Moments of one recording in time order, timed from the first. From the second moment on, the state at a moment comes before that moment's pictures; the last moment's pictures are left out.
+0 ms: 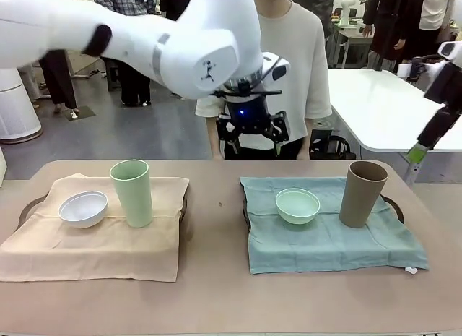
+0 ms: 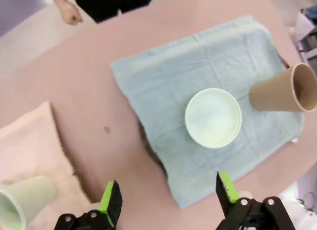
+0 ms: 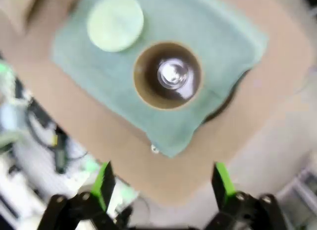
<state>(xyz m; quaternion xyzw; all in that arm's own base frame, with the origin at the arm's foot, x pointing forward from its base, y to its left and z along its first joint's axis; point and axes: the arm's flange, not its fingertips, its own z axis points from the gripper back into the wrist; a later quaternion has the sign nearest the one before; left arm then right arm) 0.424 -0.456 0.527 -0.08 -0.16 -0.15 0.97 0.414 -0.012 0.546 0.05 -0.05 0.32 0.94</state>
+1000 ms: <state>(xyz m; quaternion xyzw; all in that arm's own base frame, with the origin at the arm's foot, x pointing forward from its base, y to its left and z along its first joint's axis) 0.420 -0.438 0.549 -0.03 -0.18 -0.15 0.97 0.447 0.016 0.559 0.04 -0.07 0.16 0.98</state>
